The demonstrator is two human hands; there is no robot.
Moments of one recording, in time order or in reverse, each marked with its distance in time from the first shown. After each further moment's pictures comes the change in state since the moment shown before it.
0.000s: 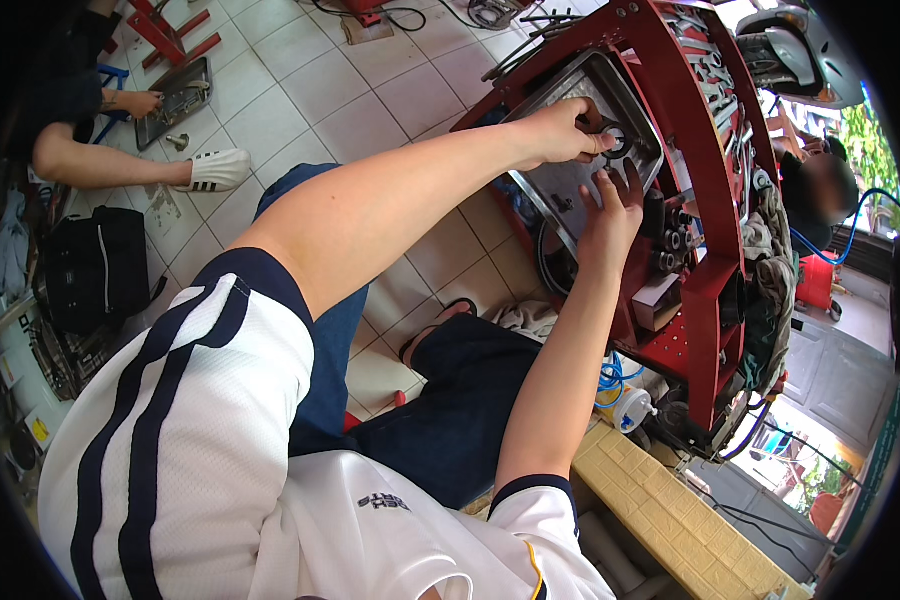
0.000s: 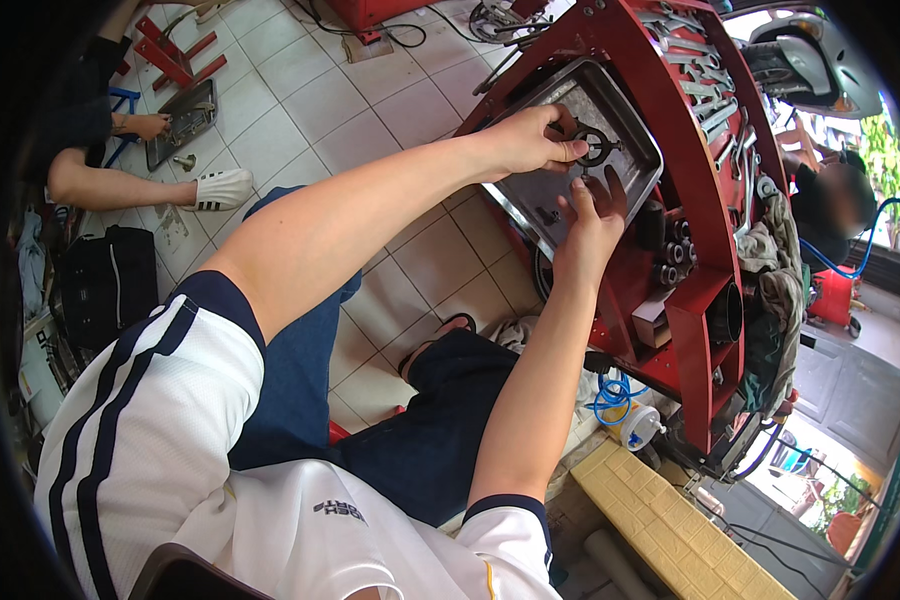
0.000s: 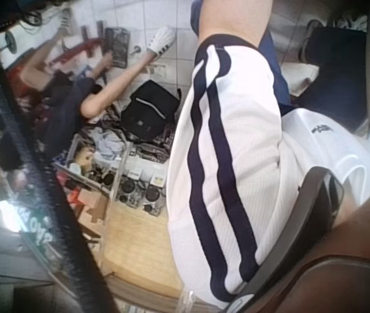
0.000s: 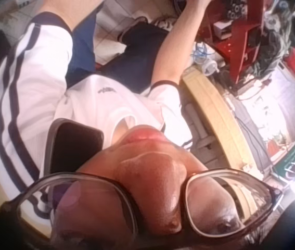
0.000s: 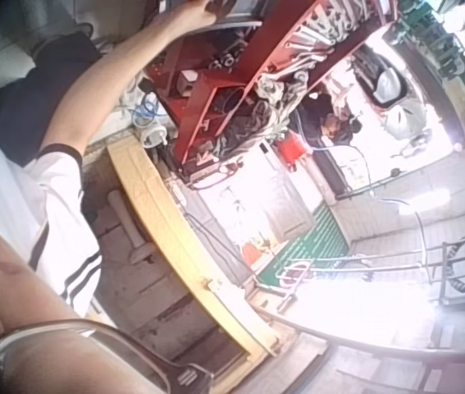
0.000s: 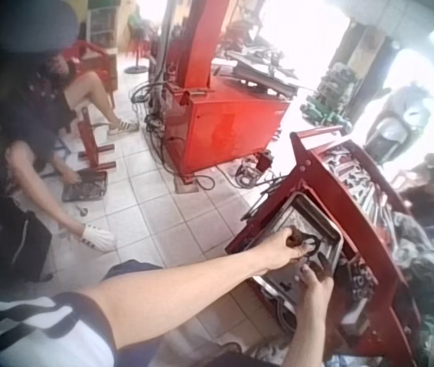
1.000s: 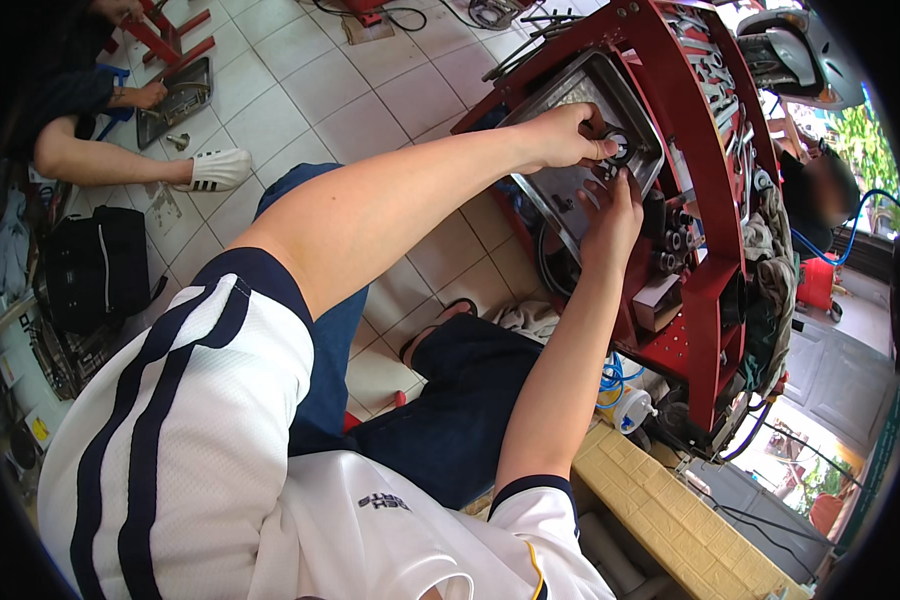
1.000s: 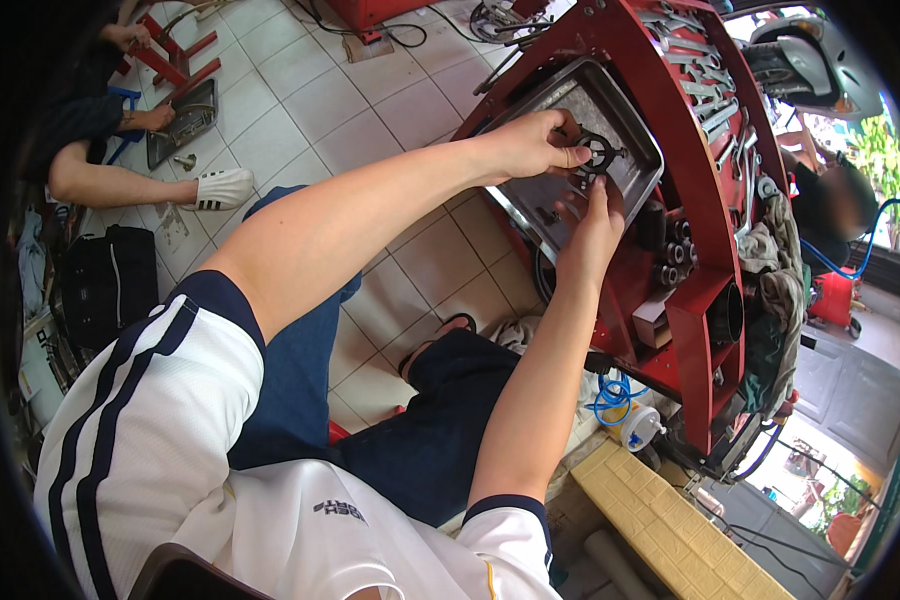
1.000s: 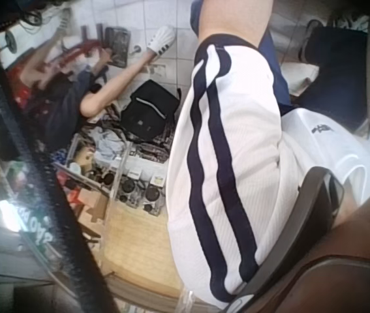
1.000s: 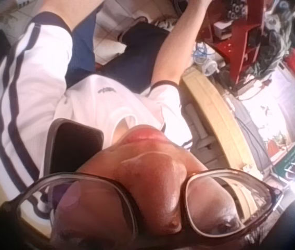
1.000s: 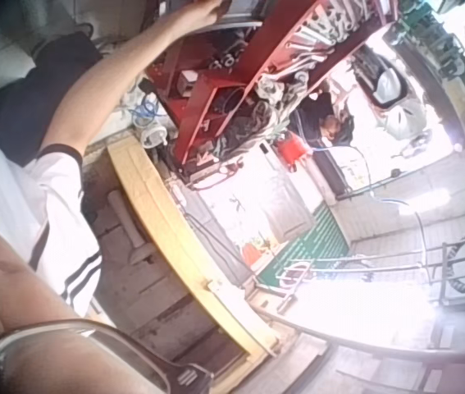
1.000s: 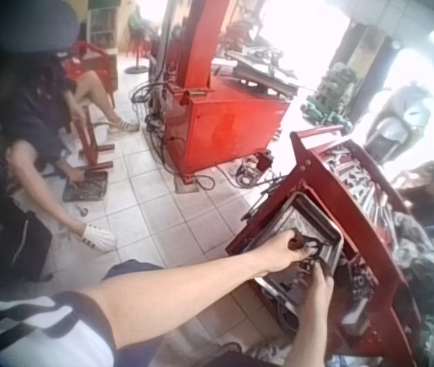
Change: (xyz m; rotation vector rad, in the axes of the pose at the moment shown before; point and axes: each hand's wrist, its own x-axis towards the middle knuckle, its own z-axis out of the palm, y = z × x) left_hand 0.000 -0.004 0.005 -0.033 -0.033 0.030; right_hand 0.006 -0.002 -0.009 0.040 -0.020 0.124
